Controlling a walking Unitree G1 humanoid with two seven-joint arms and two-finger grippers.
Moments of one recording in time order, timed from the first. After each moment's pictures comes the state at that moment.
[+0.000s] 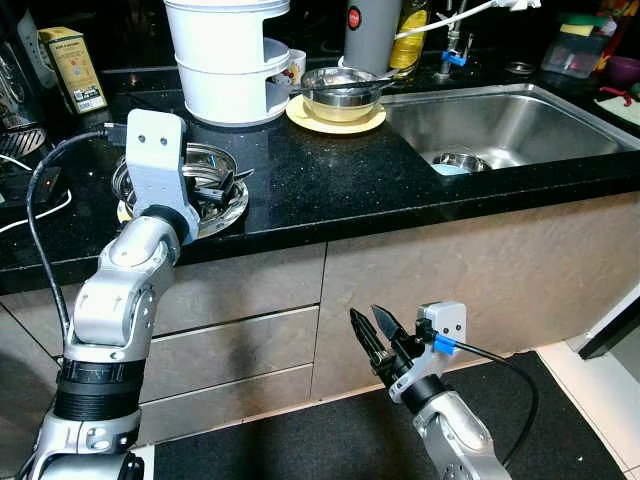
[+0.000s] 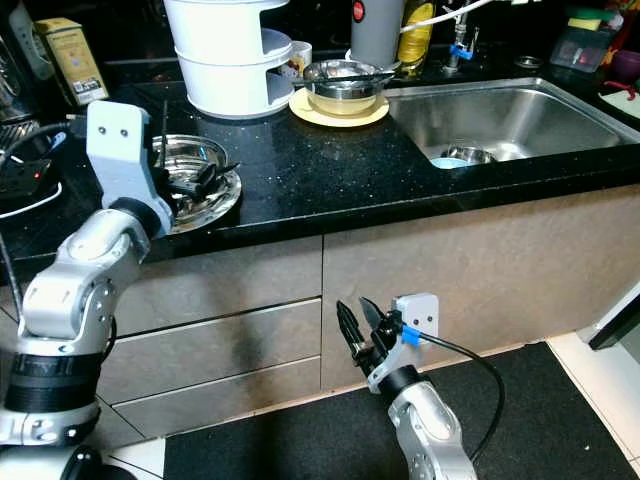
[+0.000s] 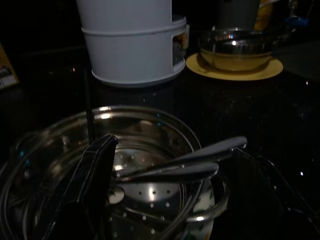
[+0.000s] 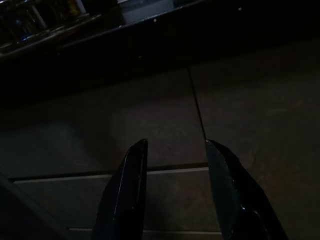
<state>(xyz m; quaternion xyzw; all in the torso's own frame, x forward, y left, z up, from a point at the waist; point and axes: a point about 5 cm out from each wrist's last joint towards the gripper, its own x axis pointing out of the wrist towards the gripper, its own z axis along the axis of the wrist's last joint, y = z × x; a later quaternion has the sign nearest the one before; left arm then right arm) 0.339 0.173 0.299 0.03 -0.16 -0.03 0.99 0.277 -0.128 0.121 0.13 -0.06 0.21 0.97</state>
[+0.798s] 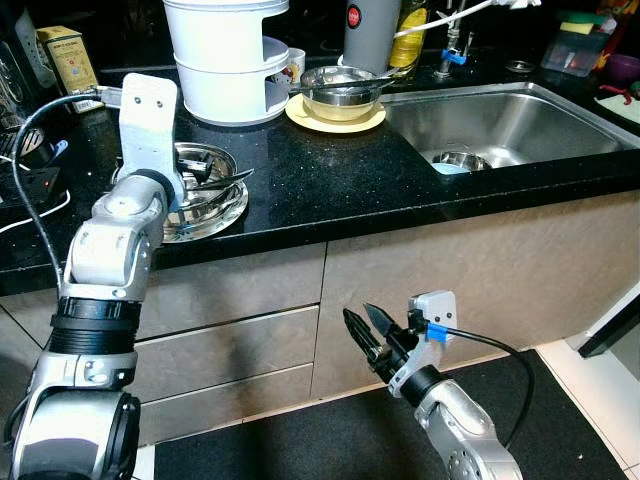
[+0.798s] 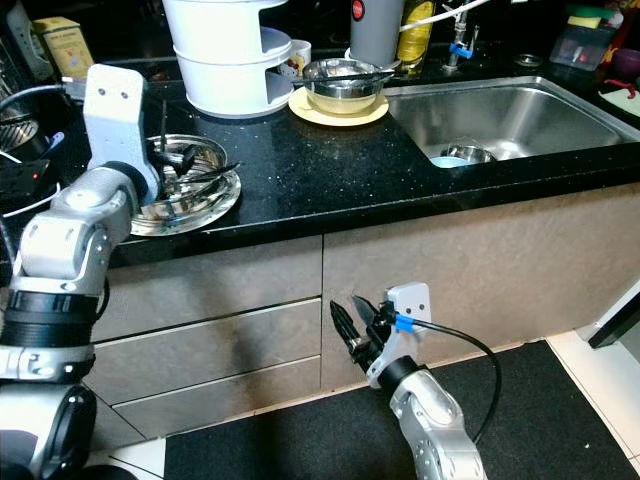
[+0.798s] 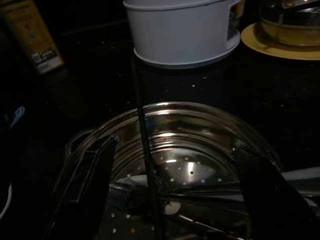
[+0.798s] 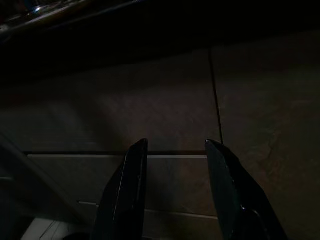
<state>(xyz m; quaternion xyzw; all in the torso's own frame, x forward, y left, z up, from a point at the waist) 0.369 0.197 0.322 0.05 -0.08 0.06 0.99 0.281 -0.123 0.122 0.10 -0.01 0.26 0.96</state>
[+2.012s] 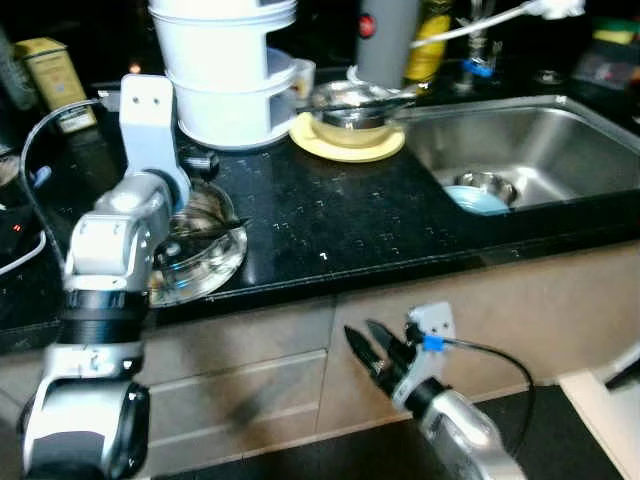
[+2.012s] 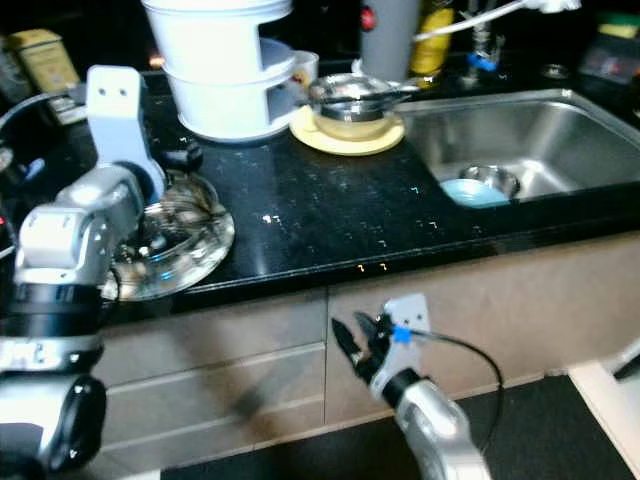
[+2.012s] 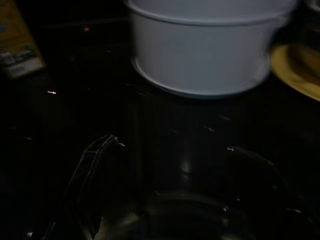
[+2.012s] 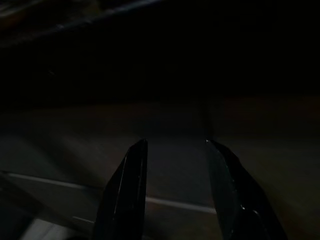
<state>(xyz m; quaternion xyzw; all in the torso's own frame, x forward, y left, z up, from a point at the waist) 0.370 0.202 0.326 0.01 -0.07 0.05 1.00 0.276 -0.112 0.115 0.10 0.01 0.28 0.95</state>
